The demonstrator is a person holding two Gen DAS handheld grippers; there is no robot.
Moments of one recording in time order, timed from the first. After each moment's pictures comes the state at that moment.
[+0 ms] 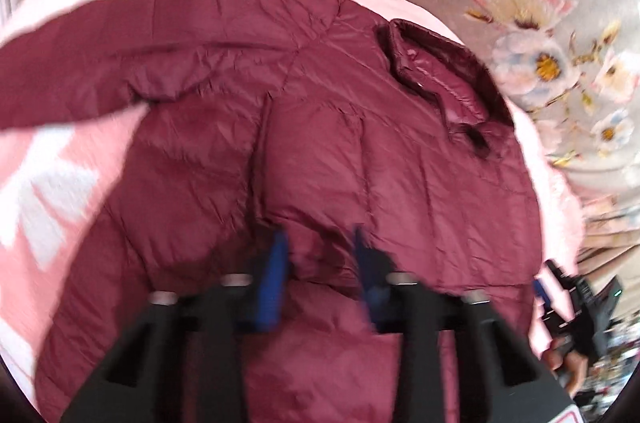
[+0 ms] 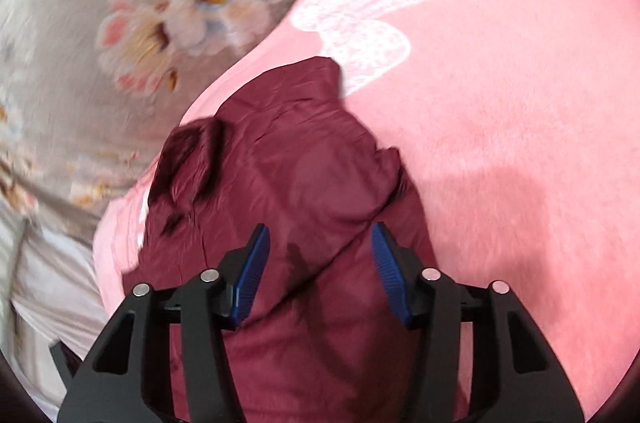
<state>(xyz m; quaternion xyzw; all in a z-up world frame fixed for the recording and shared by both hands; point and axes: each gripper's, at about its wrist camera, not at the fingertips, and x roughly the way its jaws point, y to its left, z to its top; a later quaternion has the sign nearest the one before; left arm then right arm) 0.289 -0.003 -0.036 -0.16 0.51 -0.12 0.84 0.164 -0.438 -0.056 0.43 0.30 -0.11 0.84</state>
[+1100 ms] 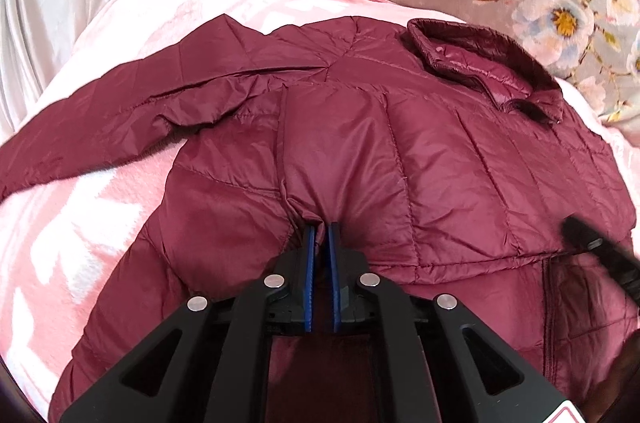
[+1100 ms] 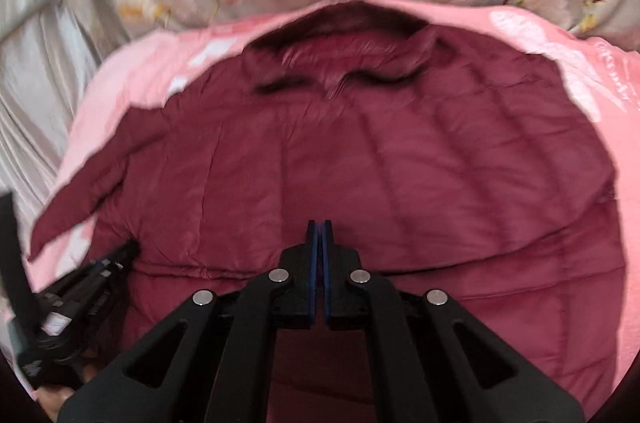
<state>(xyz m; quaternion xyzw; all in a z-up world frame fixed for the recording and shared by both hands) 0.274 -0.011 -0.069 -0.03 0.42 -0.06 0.90 0.232 -0.216 -0.055 0.11 0.39 -0.02 0.91</state>
